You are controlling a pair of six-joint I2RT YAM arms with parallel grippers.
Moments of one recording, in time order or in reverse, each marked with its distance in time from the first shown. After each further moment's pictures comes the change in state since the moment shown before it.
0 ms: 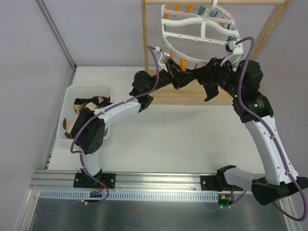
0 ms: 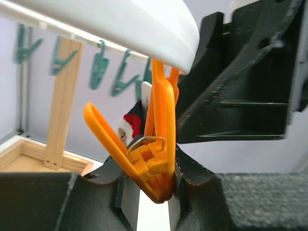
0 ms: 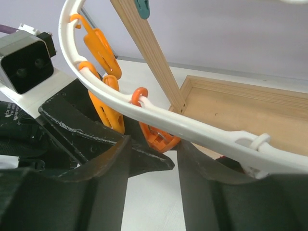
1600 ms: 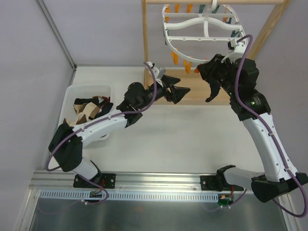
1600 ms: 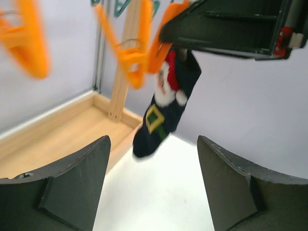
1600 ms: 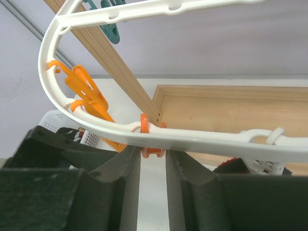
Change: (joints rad) left arm -0.104 -0.241 -0.246 -0.256 -0.348 0.341; right arm 0.029 0.027 0.022 -0.006 0.235 0.037
